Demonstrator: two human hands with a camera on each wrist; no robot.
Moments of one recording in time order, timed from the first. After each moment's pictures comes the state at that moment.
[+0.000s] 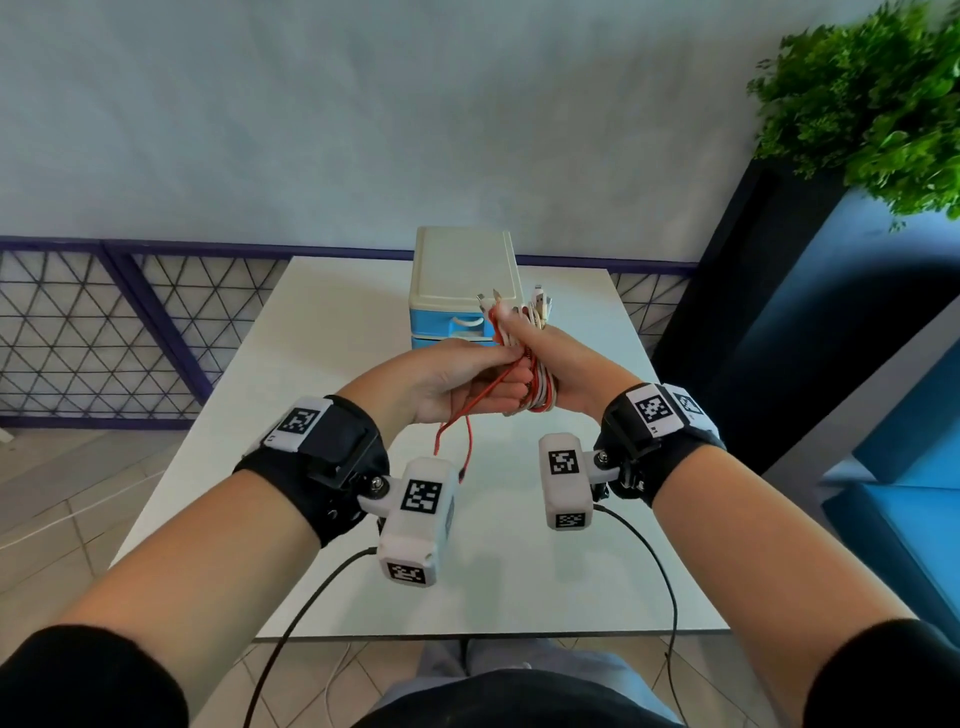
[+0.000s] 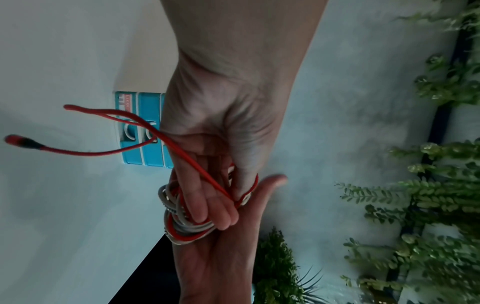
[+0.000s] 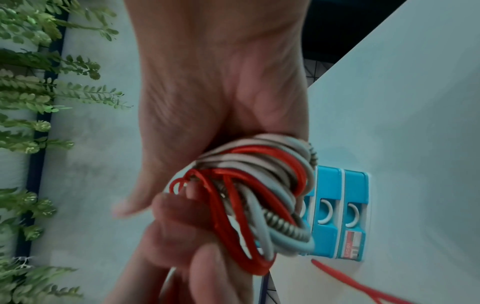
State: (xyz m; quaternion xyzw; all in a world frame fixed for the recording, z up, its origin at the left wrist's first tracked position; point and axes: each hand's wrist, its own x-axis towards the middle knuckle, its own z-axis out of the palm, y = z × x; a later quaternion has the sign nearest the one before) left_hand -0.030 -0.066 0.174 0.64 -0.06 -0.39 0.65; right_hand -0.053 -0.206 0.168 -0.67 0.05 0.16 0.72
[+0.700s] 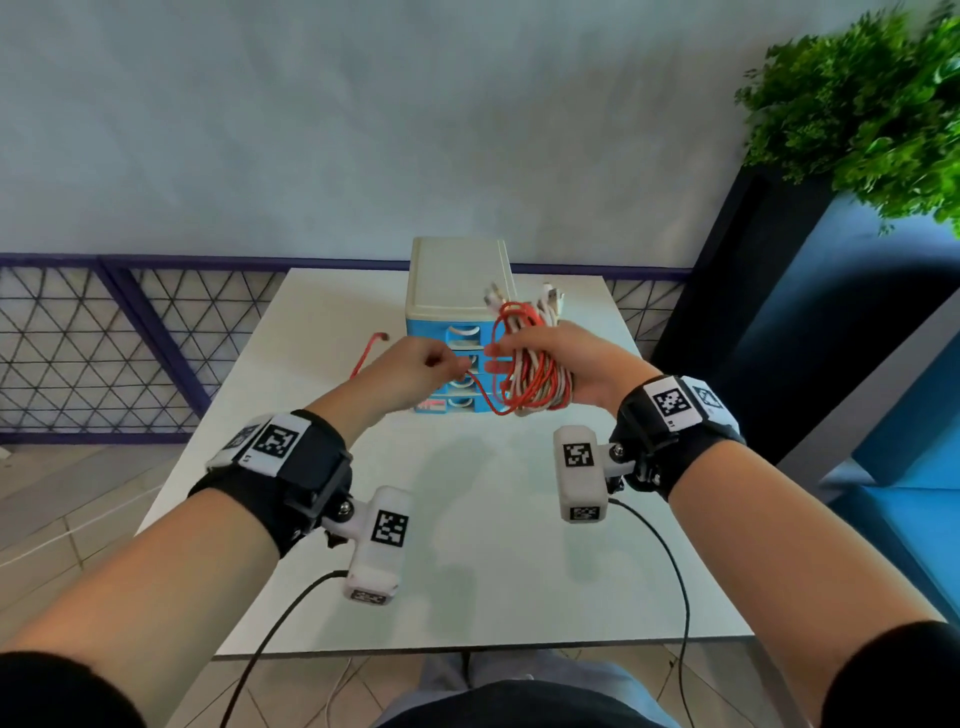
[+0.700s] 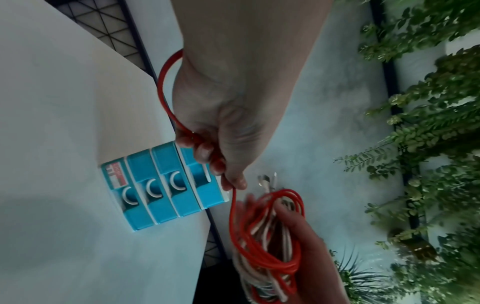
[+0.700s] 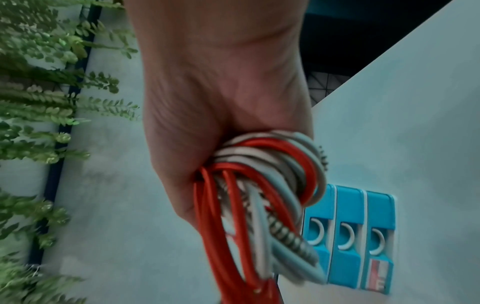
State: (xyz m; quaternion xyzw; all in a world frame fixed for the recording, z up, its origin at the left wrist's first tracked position) left_hand -0.010 -0.031 0.163 0.89 -0.19 -0.14 0.40; right_hand -0.055 -0.223 0.180 -0.68 0.11 0.16 0.71
